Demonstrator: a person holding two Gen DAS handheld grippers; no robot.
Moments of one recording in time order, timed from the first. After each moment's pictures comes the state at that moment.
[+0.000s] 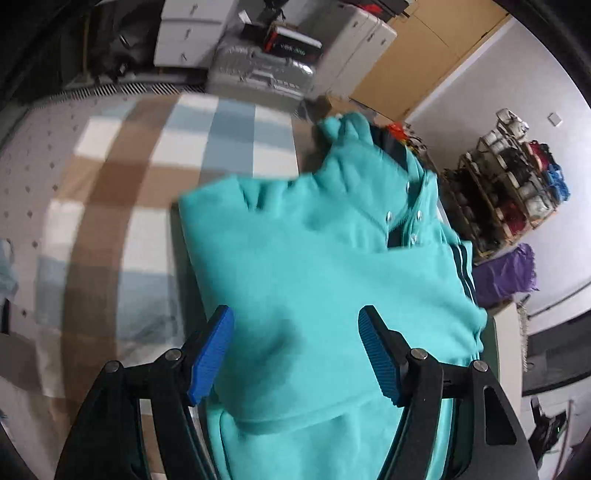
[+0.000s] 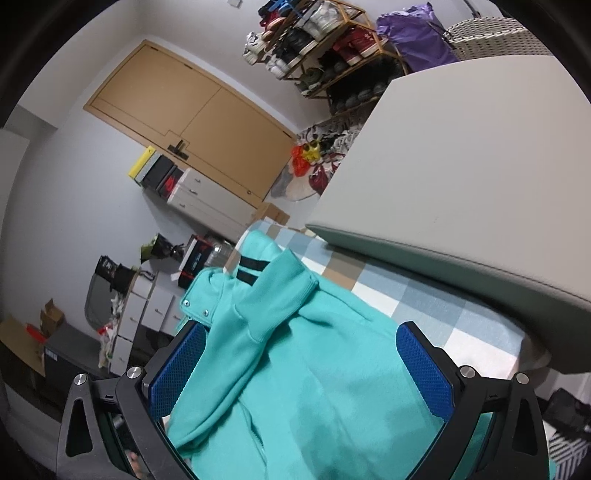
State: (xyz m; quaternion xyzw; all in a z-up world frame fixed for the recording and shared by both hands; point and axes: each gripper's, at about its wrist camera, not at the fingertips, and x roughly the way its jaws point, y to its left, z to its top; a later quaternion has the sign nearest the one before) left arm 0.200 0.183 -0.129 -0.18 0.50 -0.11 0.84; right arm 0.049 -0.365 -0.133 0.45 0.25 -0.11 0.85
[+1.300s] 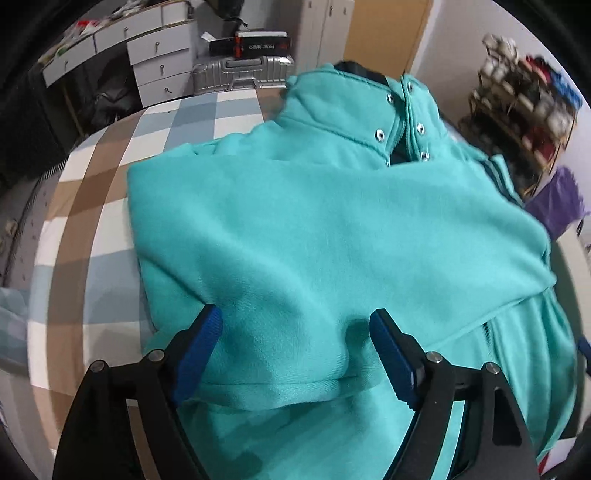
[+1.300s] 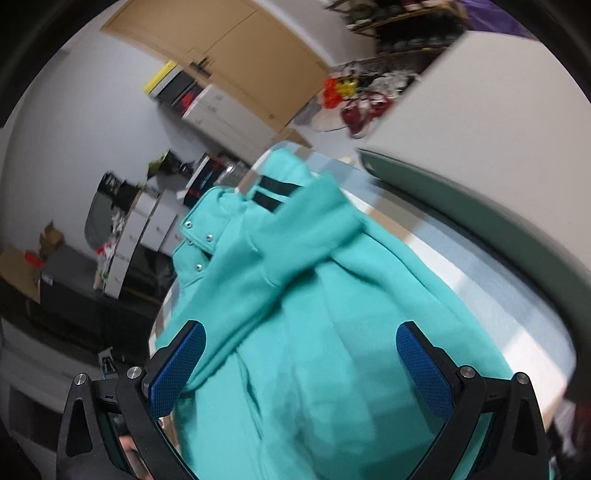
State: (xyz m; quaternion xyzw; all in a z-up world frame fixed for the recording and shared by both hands) left arm 0.187 0.097 -0.171 -0.03 0.48 -0.06 0.88; right arm 0.142 -0.332 -0.128 0.34 0.39 0.01 0.86
